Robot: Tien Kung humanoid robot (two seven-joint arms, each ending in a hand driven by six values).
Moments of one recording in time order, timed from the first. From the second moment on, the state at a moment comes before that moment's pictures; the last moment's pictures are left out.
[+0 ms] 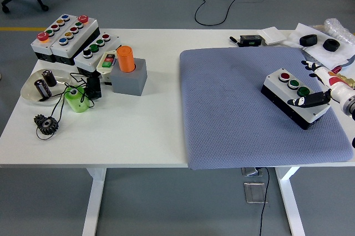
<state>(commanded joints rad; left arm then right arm) -0.12 0.11 -0.16 -0.20 0.21 0.31 0.07 0.51 -0.51 1.01 1.31 -1.61 -0.03 -0.41</state>
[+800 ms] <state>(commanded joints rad) -0.10 0.11 -0.14 -0.20 0.20 0.31 0.07 0.69 -0.32 0.86 1.06 -1.89 0.08 -0.58</state>
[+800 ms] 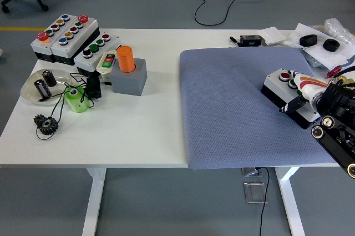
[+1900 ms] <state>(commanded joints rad) -0.11 0.11 -0.16 -0.20 0.20 0.32 0.07 0.75 -0.34 0.75 0.98 -1.99 -0.04 -0.61</state>
